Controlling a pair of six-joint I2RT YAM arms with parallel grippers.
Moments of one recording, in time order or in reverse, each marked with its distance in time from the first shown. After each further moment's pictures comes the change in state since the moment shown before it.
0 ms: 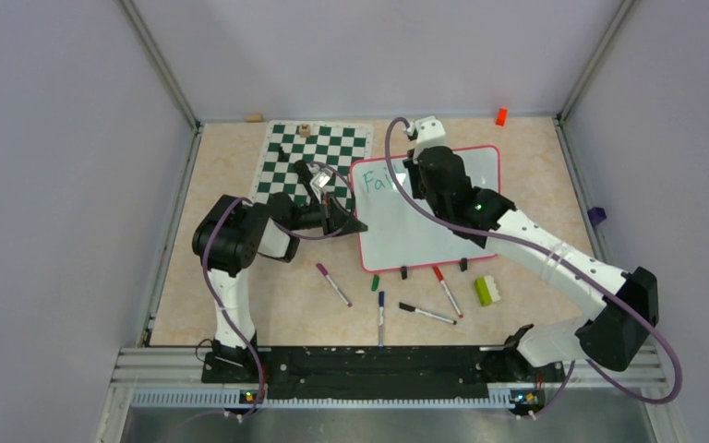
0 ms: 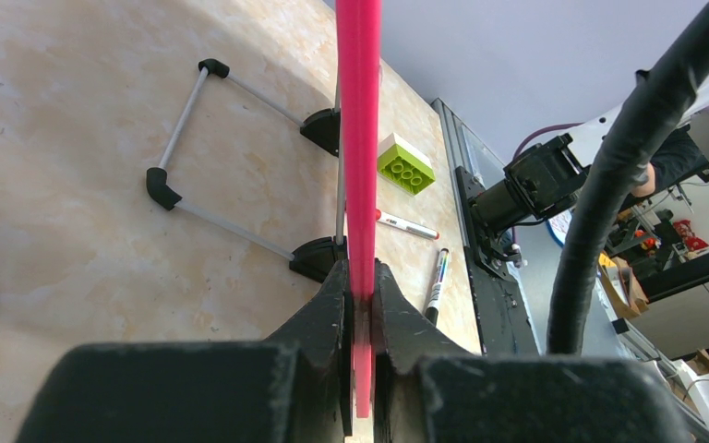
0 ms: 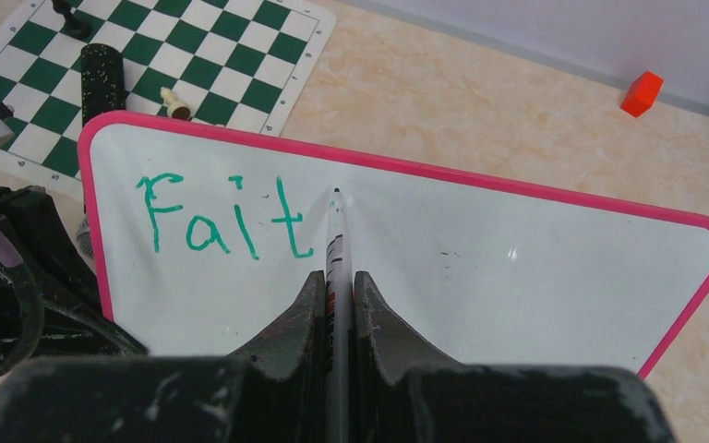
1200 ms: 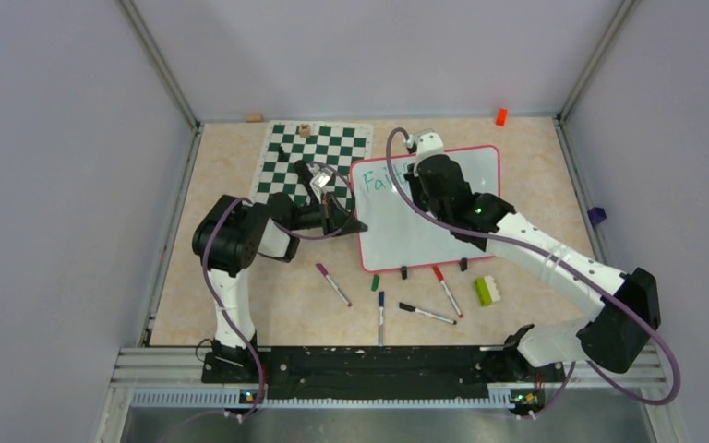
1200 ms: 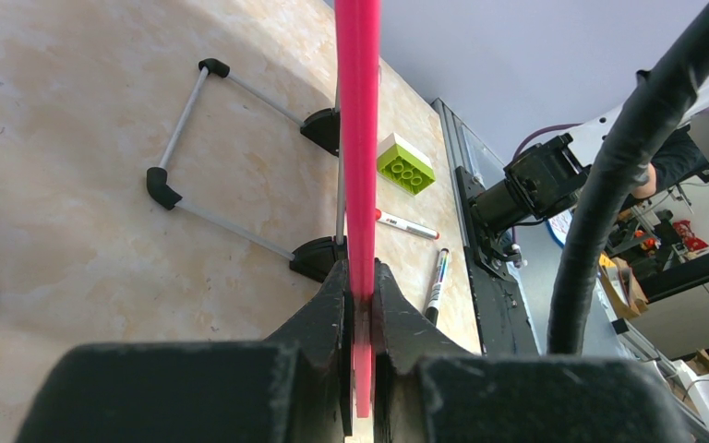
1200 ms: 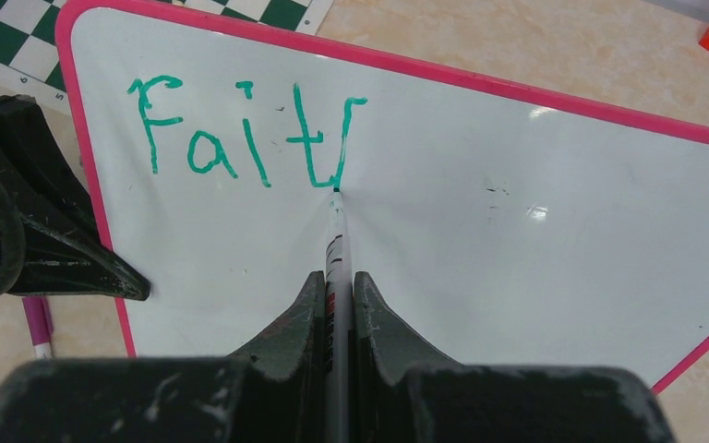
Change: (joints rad) left arm 0.000 0.000 0.000 -0.001 0.000 0.000; right arm -0.019 -0.003 -0.052 -0.070 -0.097 0.051
